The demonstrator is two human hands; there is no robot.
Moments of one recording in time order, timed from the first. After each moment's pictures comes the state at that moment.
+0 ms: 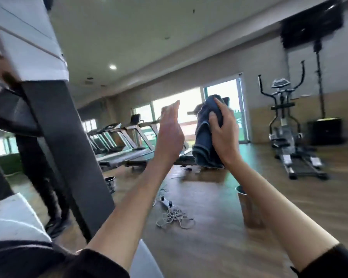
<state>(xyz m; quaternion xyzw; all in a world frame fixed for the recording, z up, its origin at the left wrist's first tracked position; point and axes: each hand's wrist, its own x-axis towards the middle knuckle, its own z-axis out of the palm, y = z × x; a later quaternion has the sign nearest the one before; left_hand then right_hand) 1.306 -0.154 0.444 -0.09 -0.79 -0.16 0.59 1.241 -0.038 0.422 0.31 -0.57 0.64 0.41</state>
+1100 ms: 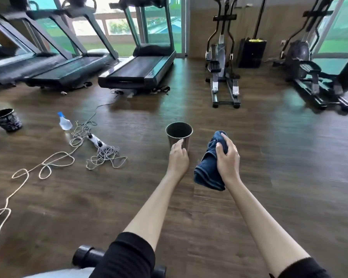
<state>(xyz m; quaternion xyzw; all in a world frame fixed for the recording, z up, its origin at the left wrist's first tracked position) 1.039 -0.011 0.369 0.06 -0.88 -0.45 0.12 1.039 0.127 0.369 -0.03 -0.78 0.60 0.17</state>
